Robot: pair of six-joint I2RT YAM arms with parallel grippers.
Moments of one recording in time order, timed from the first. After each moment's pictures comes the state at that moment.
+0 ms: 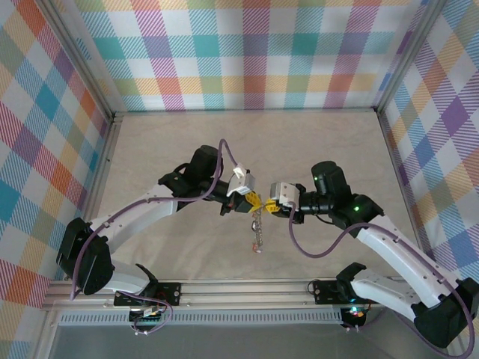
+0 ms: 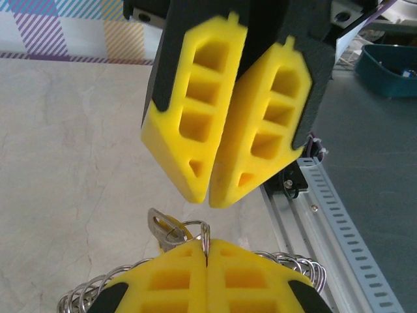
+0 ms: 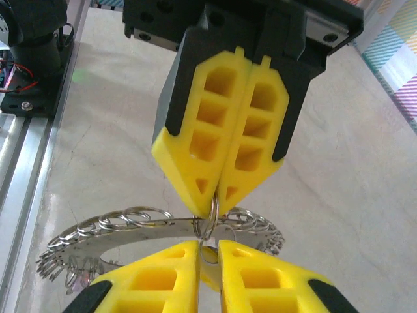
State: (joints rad) left arm -0.67 1.40 1.06 -0.33 0.96 0.46; right arm 0.61 0.95 0.87 -0.54 -0.61 -0.69
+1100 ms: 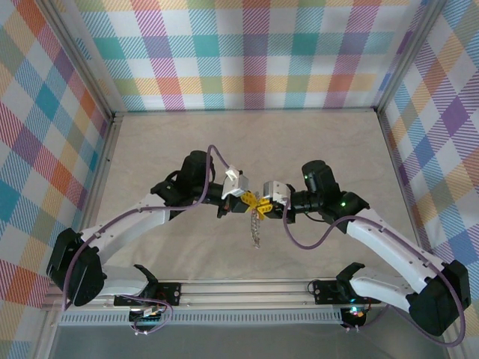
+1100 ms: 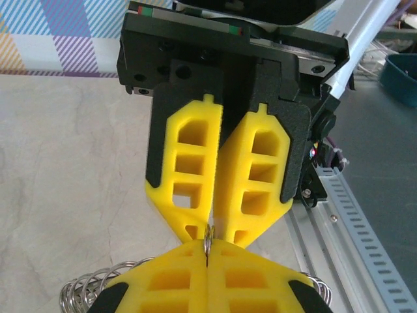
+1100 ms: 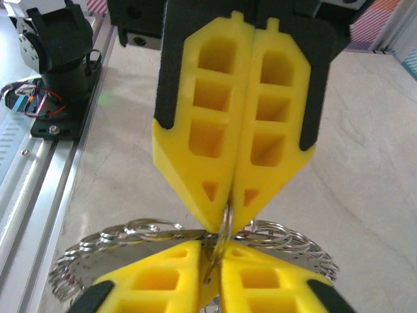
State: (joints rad) left arm -0.66 1.30 0.94 -0.15 0.90 0.37; right arm 0.63 1.05 0.81 -0.38 -0.73 -0.60
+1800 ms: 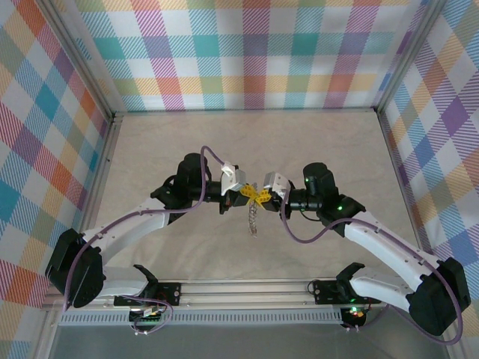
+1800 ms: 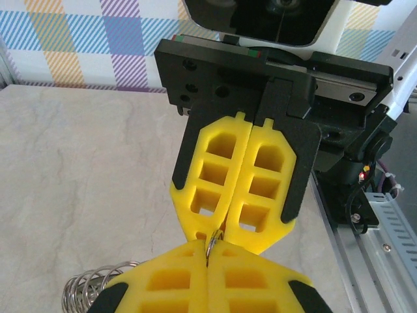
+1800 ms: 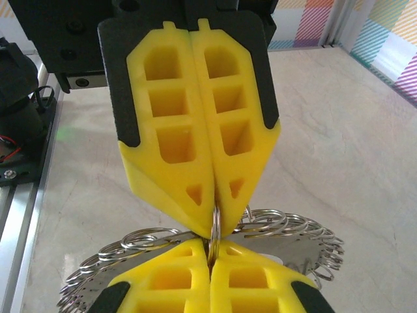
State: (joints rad) left arm -0.66 1.29 0.86 0.06 0.81 0.27; right arm 0.63 1.05 0.73 -0.15 -0.63 -0.38
